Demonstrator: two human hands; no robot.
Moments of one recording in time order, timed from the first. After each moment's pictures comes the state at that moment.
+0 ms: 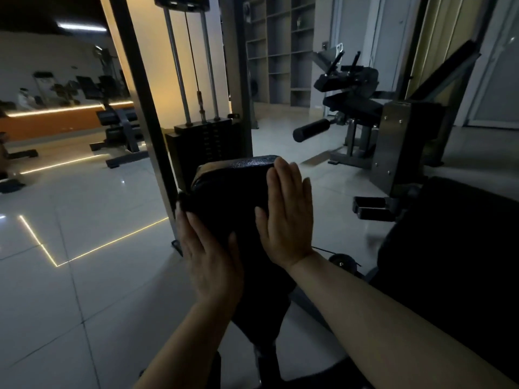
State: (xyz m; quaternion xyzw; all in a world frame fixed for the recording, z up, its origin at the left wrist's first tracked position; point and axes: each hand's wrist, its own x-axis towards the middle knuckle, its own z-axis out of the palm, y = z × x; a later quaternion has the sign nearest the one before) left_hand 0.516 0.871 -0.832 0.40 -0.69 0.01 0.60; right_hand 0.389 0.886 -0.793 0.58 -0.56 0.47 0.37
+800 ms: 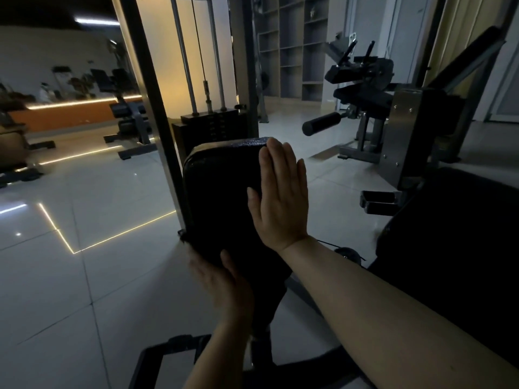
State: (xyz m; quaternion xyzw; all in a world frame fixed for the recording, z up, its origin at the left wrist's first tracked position) left_hand 0.489 0.897 -0.895 0.46 -0.55 -0.18 0.67; right_hand 0.387 0.887 -0.793 0.60 -0.54 0.48 0.35
